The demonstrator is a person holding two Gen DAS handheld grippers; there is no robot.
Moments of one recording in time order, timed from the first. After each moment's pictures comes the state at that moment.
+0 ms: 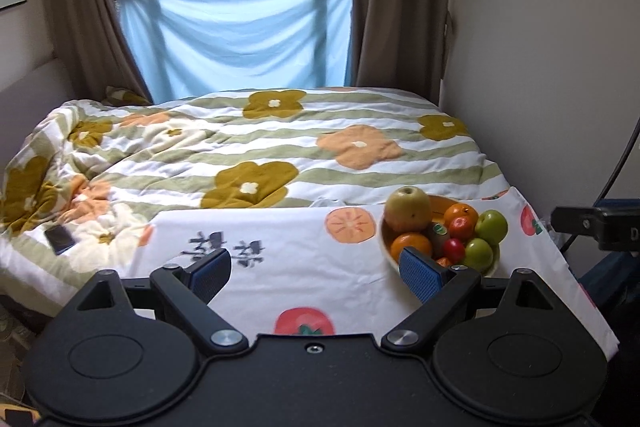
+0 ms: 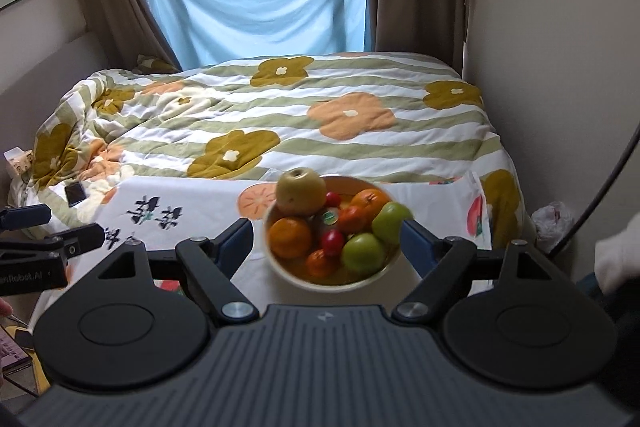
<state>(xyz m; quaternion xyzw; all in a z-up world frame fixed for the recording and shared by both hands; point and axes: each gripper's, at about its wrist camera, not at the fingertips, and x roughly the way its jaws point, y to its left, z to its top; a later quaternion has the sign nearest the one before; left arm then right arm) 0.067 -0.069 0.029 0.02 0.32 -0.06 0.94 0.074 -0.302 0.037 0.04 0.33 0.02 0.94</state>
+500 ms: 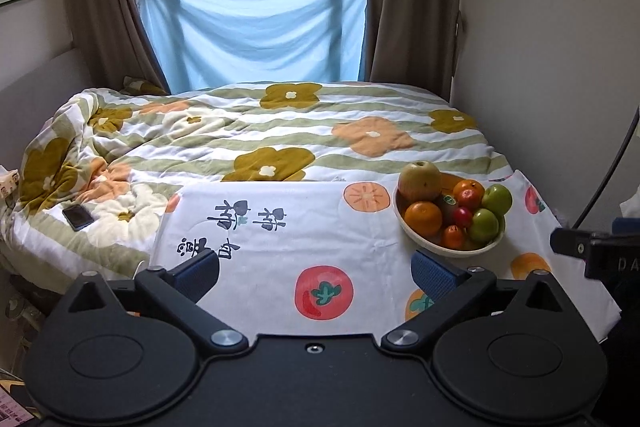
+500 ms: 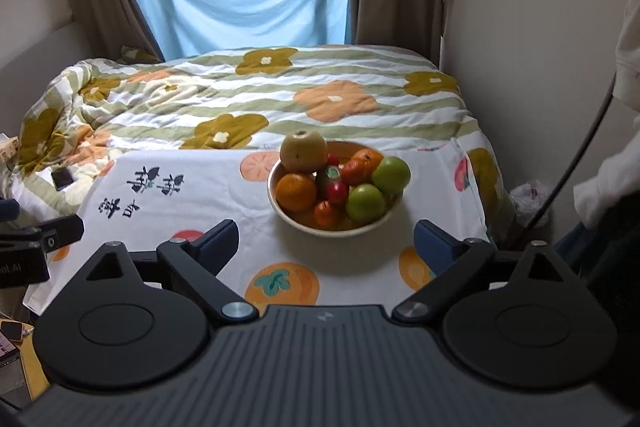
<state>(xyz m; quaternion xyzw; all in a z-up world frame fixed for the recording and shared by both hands) 0.017 -0.047 0.016 0.02 0.32 -0.05 0.94 0.019 -0.263 0.010 0.02 0.34 -0.03 0.94</state>
